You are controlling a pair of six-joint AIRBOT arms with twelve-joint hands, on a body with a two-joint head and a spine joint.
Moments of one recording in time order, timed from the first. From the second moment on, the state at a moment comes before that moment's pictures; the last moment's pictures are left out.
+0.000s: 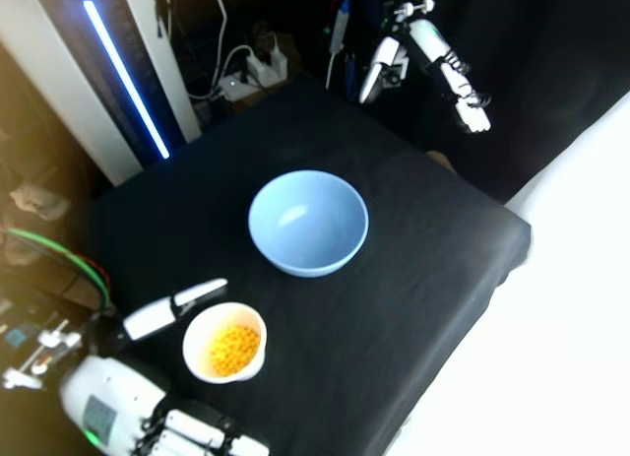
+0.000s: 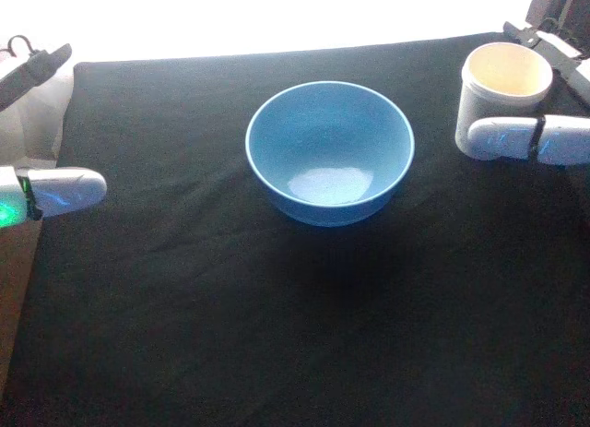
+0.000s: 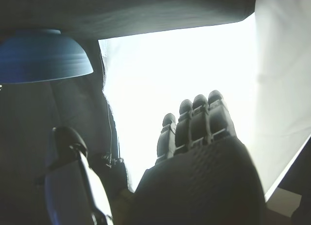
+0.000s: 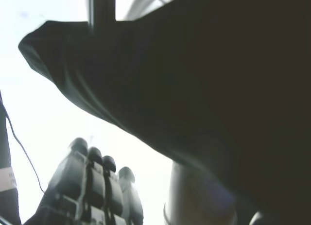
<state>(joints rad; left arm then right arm) 1.03 -0.93 1.20 -0.36 -1.14 0.64 -0.82 -1.36 1.71 0.38 0.91 -0.15</state>
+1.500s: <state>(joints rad) 1.03 -0.94 1.20 -0.36 -1.13 0.64 -0.81 -1.39 1.73 0.27 0.94 -0.05</state>
